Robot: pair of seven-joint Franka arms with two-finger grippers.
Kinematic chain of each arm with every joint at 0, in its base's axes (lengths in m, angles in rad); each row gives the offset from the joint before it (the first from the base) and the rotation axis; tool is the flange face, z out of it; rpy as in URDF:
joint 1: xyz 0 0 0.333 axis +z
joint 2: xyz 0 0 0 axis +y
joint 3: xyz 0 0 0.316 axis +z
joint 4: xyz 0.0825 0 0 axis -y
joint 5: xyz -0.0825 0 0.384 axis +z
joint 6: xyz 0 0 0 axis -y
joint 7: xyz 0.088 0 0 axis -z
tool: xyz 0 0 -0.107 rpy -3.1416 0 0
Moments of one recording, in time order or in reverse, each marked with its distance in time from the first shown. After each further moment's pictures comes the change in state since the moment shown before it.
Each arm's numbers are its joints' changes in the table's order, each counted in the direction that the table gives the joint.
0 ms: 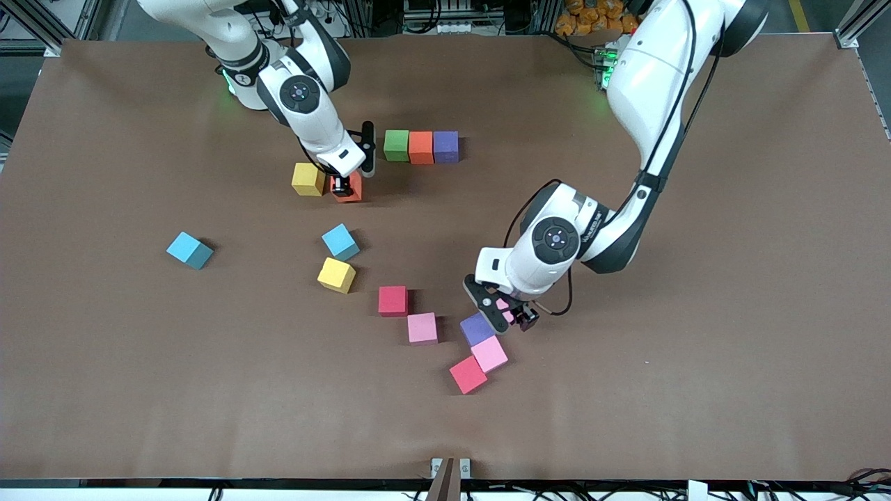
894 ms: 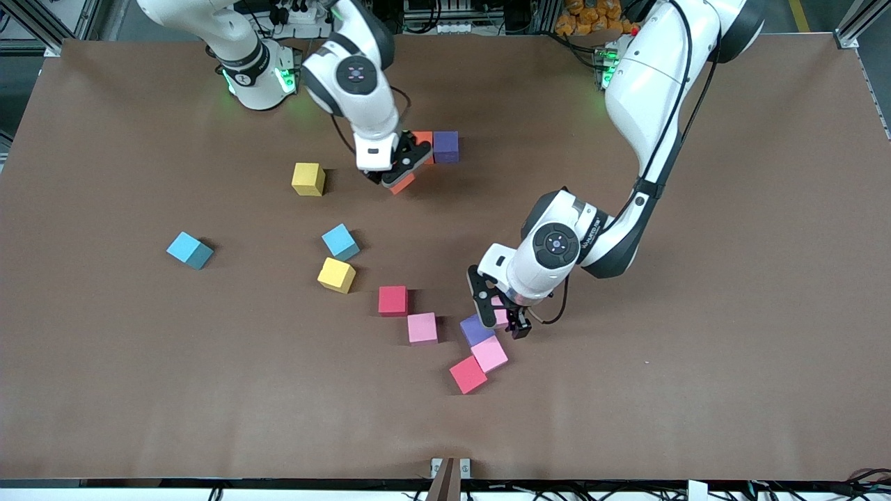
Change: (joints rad) left arm 0.000 0.015 0.005 0.008 0.011 0.017 0.260; right arm 0.208 0.133 -0.012 0.270 0.008 -0.115 1.172
